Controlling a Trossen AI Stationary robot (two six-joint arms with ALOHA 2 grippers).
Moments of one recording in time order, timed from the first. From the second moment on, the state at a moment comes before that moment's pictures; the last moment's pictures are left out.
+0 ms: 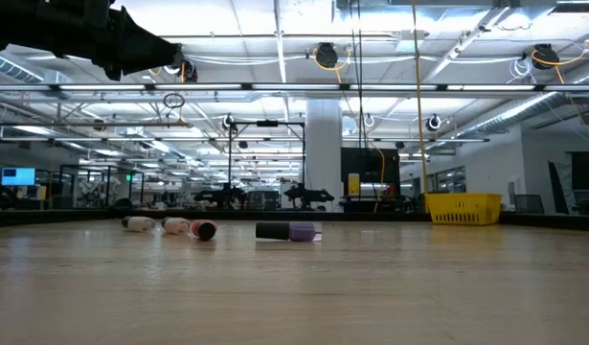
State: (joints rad) left arm -0.14 0.58 0.27 0.34 -0.54 0.08; right arm 0.44 0.81 0.11 1.40 -0.40 -0.20
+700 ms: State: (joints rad) left arm -0.14 0.58 0.27 0.34 -0.54 0.08; right arm -0.03 0.81 0.15 0.55 0.60 0.11
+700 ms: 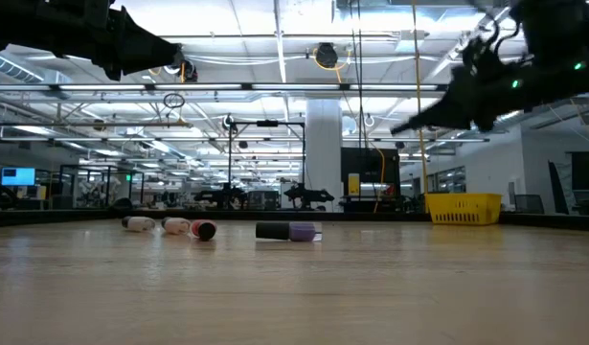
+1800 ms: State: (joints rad) left arm -0.14 0.58 0.27 0.34 -0.54 0.08; right arm -0.70 0.73 0.15 0.21 0.63 0.12
